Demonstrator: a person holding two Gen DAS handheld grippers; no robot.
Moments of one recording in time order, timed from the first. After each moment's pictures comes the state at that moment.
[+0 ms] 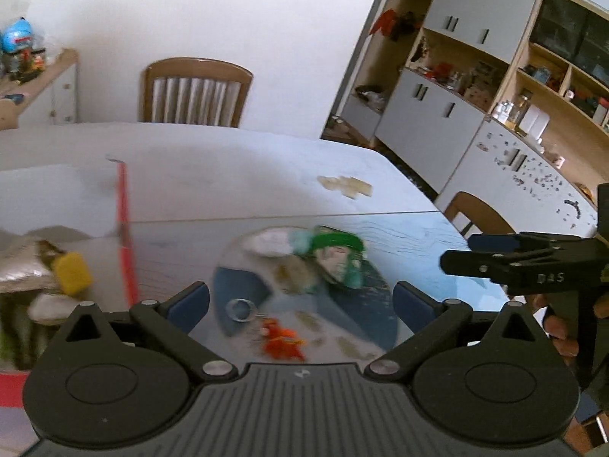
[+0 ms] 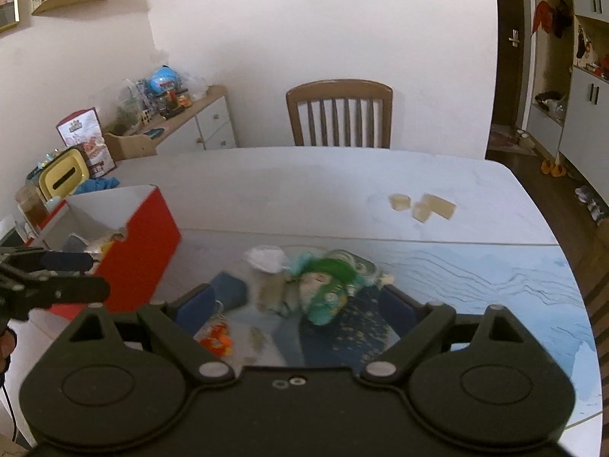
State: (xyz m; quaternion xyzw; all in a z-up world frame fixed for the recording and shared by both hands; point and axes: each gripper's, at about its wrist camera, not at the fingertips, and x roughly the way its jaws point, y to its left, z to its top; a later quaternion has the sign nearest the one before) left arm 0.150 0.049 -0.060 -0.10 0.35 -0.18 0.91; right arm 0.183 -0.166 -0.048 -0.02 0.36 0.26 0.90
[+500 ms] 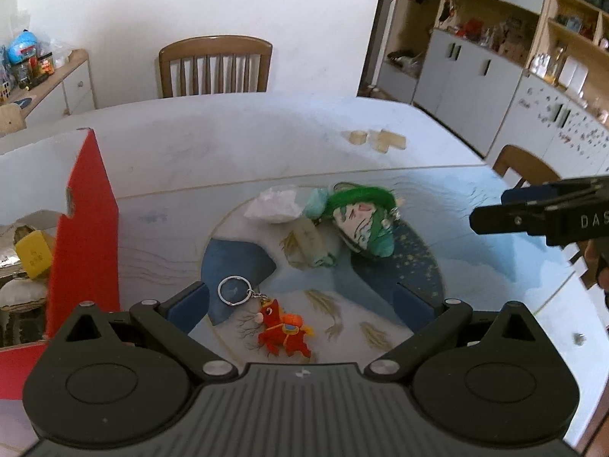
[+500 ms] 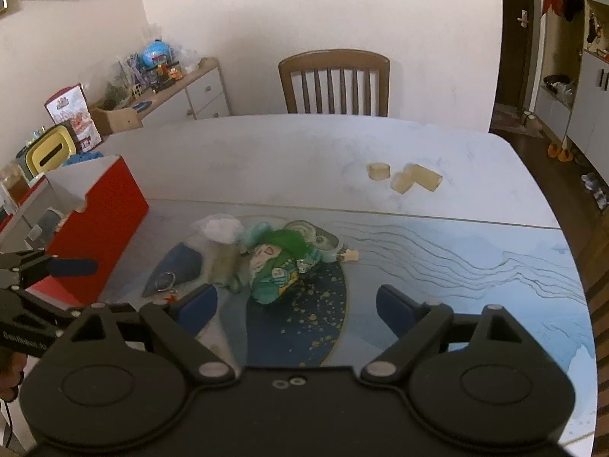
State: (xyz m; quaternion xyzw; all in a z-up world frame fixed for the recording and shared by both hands) left arm 0.174 -0.012 -0.115 -0.02 0.39 -0.11 0.91; right arm 0.227 -0.192 -0.084 -0.04 0.39 0.28 0.87
